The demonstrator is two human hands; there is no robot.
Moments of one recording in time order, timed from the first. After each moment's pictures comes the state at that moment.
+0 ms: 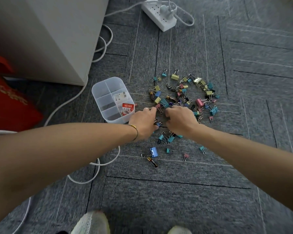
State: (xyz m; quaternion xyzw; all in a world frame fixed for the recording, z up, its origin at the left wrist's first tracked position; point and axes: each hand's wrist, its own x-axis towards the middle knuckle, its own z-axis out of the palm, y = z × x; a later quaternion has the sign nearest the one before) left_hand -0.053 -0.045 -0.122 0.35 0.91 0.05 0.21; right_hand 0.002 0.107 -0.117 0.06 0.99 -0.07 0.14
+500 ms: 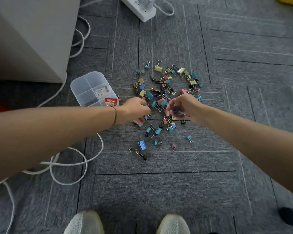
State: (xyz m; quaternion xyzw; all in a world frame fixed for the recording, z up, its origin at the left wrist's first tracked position) left_hand -0.073 -0.025 -0.106 0.16 0.81 0.31 0.47; right_hand 0.023 0.165 -0.094 0.39 0.63 -0.63 0.22
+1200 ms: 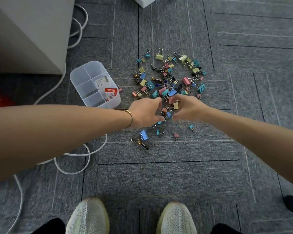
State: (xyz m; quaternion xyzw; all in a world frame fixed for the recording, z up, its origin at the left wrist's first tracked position) left_hand -0.028 -0.019 -0.109 0.43 0.85 0.10 0.29; right_hand 0.059 0.164 -0.111 0.19 0.90 -0.32 0.25
